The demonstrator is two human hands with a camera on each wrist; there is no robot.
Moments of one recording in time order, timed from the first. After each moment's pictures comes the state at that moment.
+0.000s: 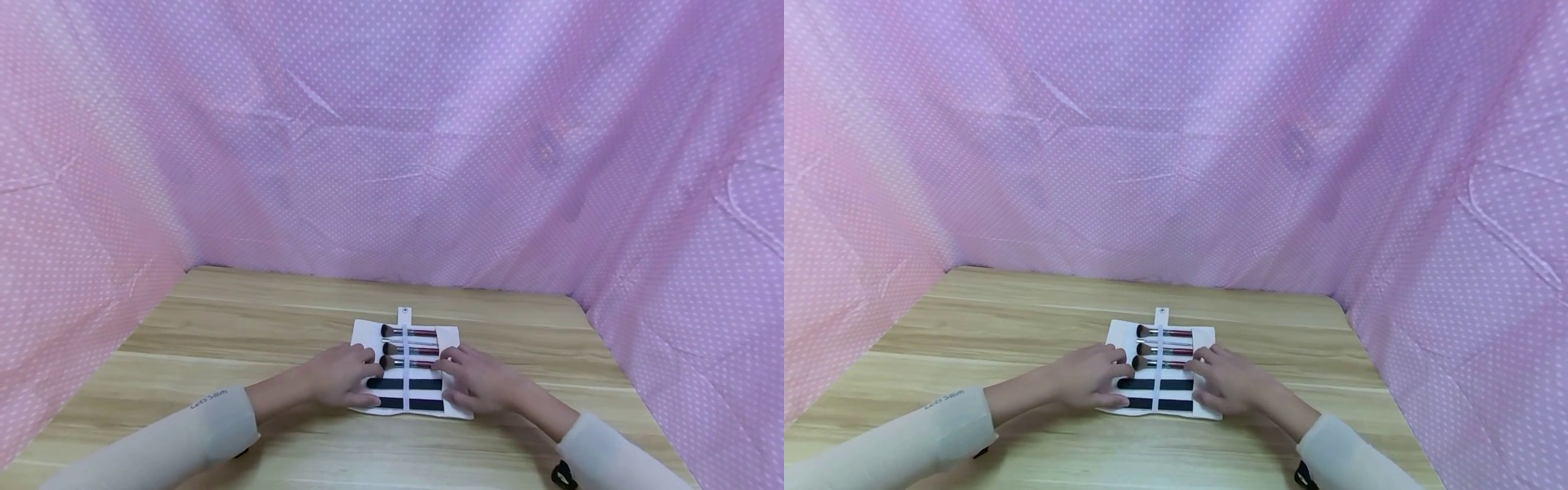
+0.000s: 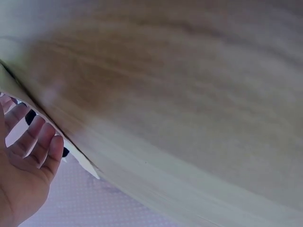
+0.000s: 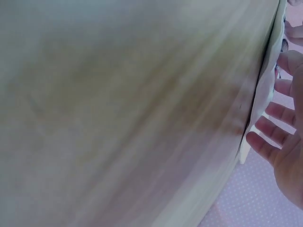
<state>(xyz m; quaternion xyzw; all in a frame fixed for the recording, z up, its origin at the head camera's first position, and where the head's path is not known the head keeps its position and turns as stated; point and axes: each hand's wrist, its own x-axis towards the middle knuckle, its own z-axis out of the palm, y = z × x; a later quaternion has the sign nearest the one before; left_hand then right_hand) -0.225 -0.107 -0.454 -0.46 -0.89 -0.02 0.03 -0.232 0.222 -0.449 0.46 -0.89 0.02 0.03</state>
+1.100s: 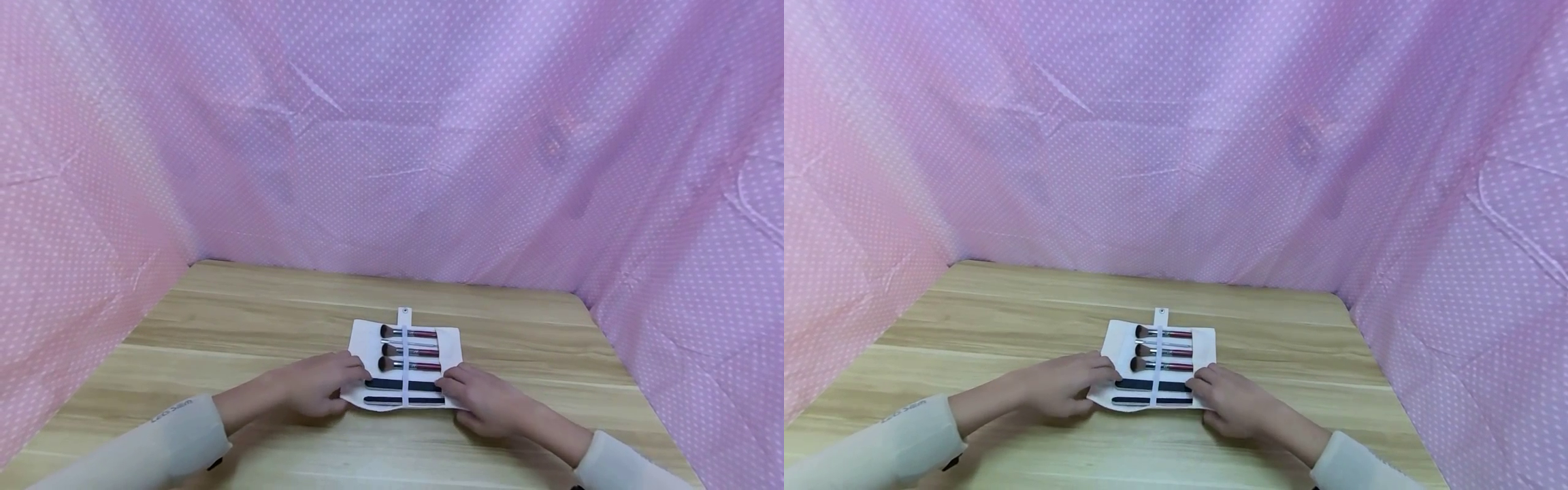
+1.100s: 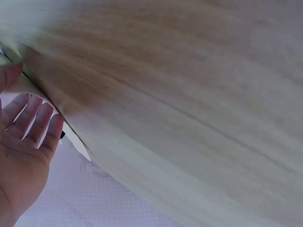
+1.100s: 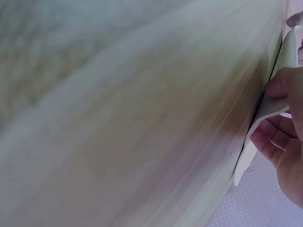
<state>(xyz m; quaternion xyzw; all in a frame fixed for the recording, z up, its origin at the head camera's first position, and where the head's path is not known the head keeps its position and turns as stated) -0.212 -0.143 -0.448 -0.50 -0.86 -0.11 -0.02 -0.199 0.213 -0.450 0.50 -0.86 0.02 0.08</state>
